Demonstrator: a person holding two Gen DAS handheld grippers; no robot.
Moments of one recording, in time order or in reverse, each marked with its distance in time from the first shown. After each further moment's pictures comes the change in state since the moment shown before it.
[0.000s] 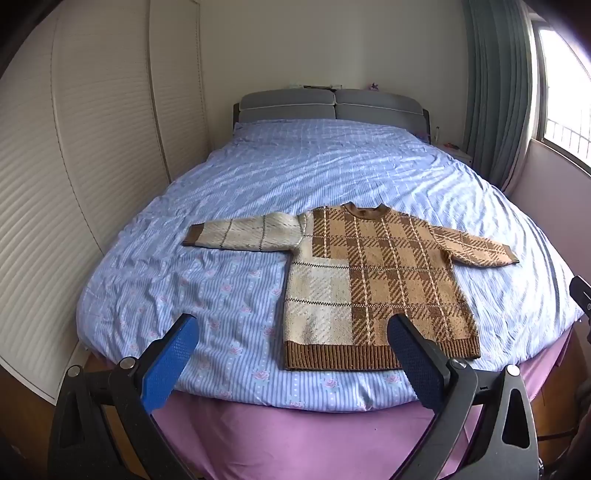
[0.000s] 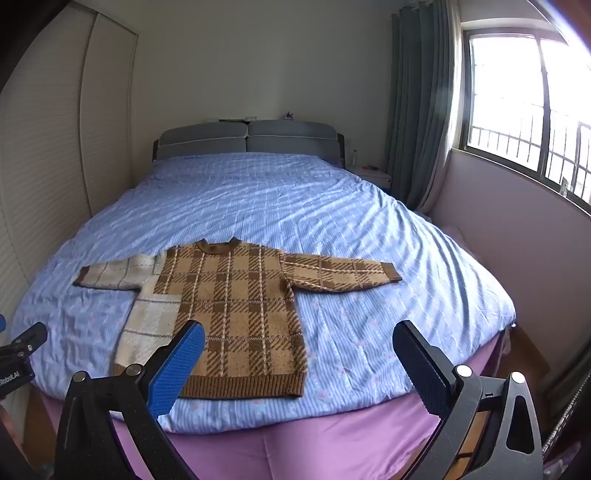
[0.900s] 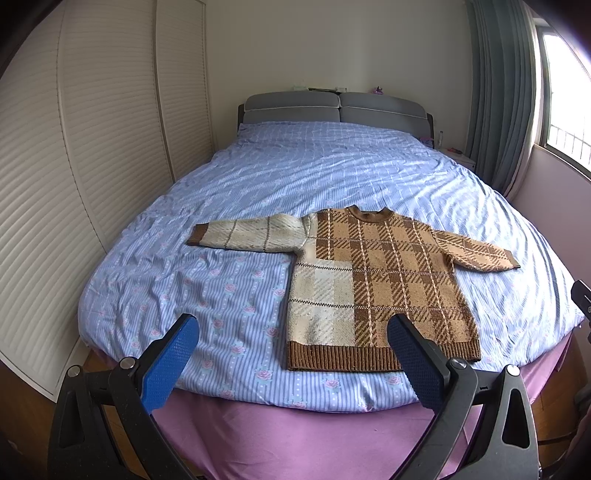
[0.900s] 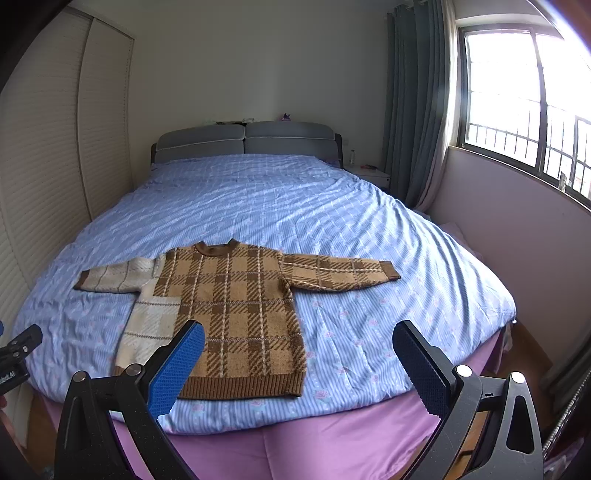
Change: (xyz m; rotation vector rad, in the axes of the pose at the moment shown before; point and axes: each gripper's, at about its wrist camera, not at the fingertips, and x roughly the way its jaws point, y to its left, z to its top) left arm -0.005 0.005 -0.002 -0.016 -0.008 -0.007; right arm -0.002 -0.003 0.001 0.008 -0.001 0.003
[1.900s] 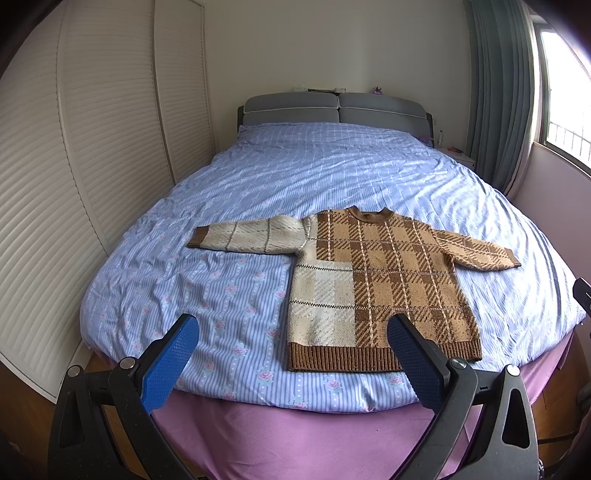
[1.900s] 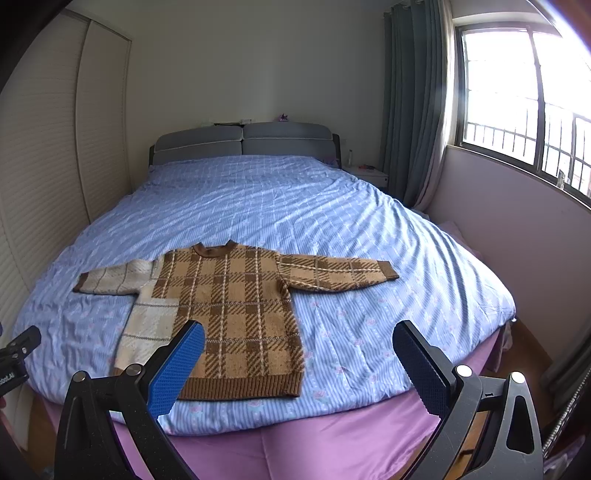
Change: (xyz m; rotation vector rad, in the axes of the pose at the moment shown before) left arm 0.000 0.006 0.003 0.002 -0.002 0.005; right arm 0.000 -0.006 -0.001 0.008 -0.003 -0.001
